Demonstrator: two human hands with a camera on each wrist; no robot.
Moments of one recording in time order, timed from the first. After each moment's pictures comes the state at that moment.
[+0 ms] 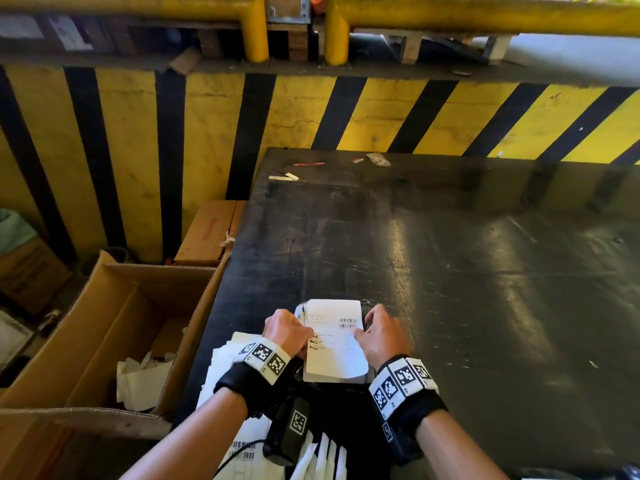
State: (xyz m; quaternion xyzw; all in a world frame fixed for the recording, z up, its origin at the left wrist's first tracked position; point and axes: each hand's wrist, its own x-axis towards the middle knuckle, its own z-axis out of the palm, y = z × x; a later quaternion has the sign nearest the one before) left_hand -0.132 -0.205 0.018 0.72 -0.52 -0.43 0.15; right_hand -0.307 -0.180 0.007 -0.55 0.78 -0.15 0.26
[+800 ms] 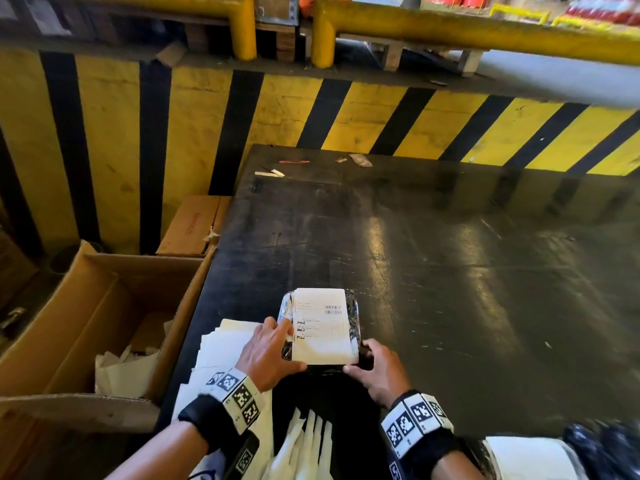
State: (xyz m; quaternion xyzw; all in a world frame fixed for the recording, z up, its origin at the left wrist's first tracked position) left_hand -0.109 -0.145 0.005 0.59 -0.76 -0.25 0.05; right_hand -0.330 -0.103 -0.015 -0.56 0.73 -0.19 0.35
